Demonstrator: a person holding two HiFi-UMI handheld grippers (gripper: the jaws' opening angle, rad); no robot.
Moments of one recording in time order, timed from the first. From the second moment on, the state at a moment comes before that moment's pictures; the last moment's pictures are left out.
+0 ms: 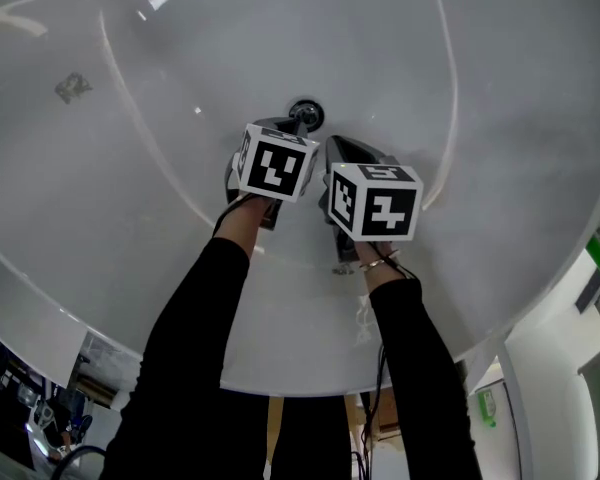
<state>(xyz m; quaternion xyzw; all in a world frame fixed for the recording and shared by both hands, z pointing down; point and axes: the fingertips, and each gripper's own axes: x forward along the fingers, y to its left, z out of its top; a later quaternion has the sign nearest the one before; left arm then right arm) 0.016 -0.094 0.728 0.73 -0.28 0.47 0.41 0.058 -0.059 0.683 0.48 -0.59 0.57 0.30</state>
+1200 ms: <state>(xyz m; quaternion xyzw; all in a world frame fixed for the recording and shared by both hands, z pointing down) -0.008 -0.098 0.599 0.75 -0.32 0.42 0.40 0.066 -0.061 0.603 0.48 -0.63 0.54 0.29</state>
